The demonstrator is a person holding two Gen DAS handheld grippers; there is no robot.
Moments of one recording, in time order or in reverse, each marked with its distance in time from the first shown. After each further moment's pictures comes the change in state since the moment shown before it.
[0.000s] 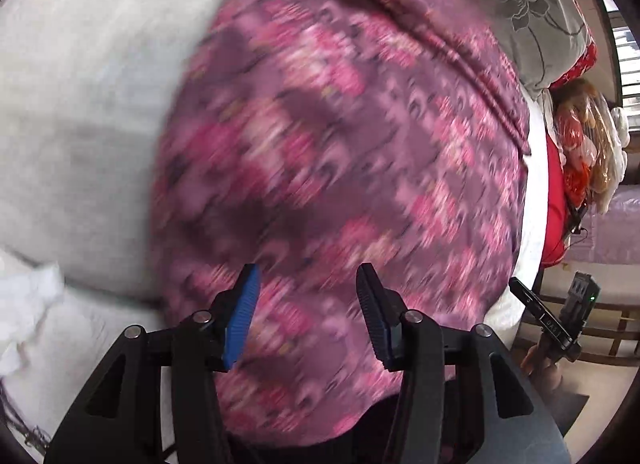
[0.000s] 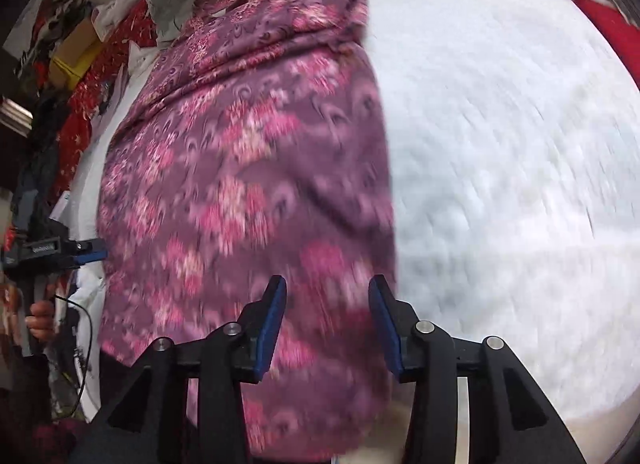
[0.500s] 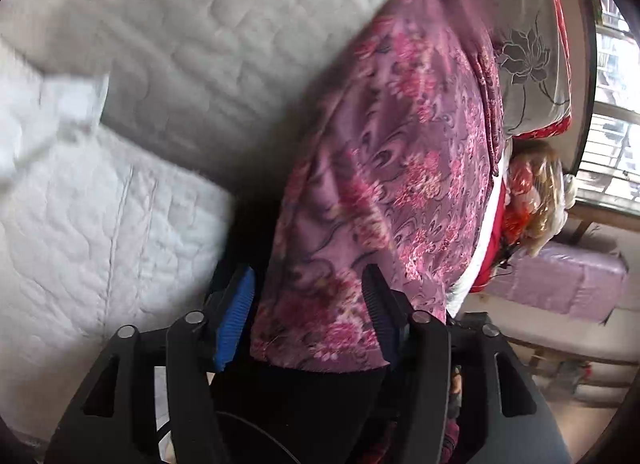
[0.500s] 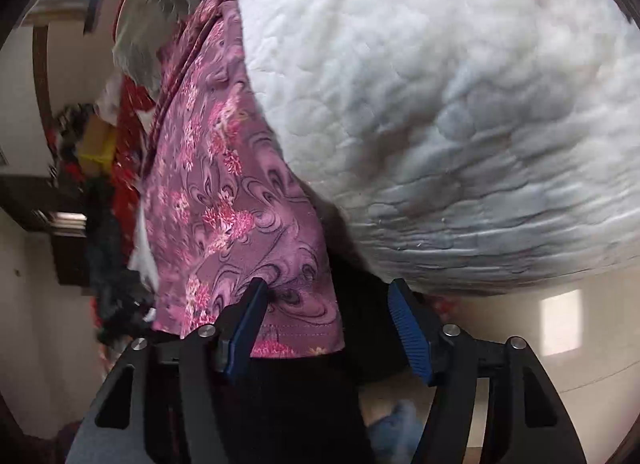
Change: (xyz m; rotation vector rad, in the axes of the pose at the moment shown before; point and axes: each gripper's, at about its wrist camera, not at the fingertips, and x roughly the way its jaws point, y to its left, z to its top) left arm 0.015 0.101 -0.068 -0.253 0.037 -0.318; right arm 0.026 -0.091 -0.112 0.379 0.001 0.356
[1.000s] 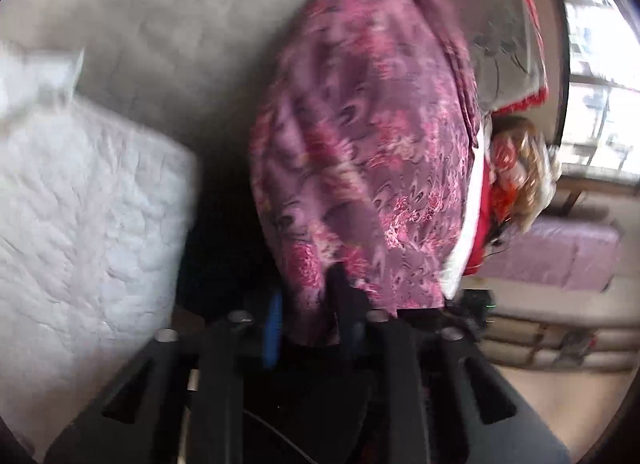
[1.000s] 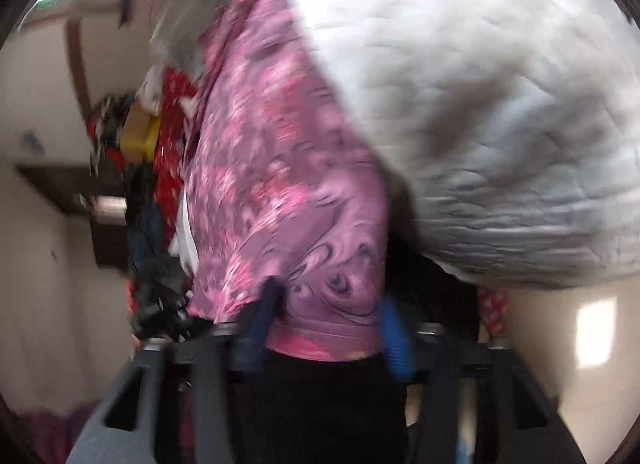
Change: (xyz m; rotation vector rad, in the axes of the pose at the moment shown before) left arm -0.004 -0.030 -0.026 0.154 -0.029 -0.017; right arm 0.017 0.031 -0.015 -0.113 0.017 0.156
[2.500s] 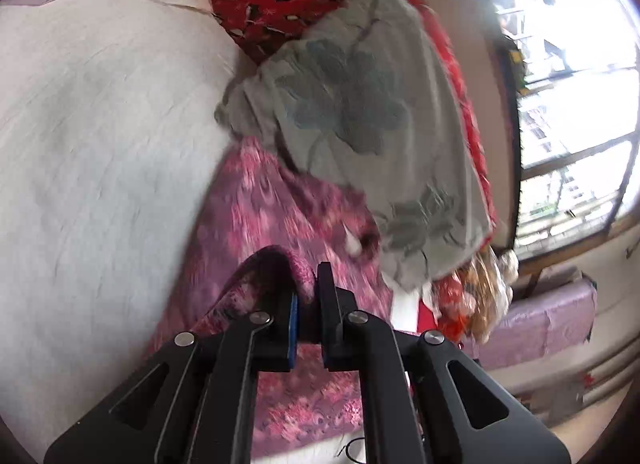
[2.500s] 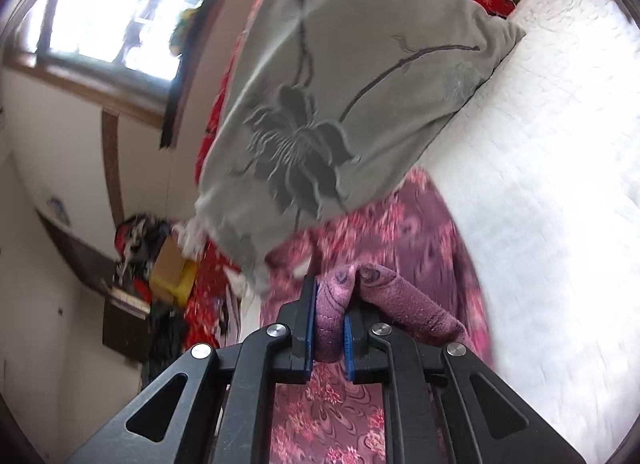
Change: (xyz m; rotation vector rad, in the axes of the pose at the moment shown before) left arm -0.010 -0.132 0.316 0.030 -0.384 -0.182; right arm 0.031 0.110 0.314 -0.010 -0.497 0.095
